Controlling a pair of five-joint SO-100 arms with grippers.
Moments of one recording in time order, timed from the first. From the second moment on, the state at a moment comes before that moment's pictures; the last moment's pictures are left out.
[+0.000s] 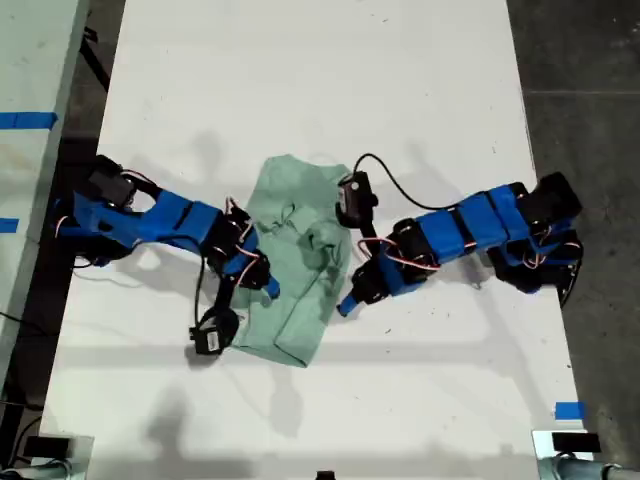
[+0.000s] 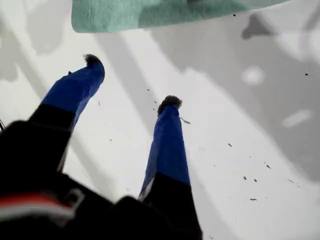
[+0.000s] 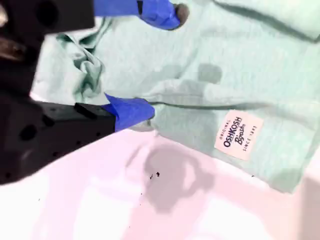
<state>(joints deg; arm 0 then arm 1) 7.6 65.7 63.2 94.7 -8.4 -13.8 77.5 73.2 76.5 -16.9</state>
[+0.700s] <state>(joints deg) 21.3 90.2 107.7 70.6 -21.4 -16.3 63.0 59.5 69.3 -15.7</state>
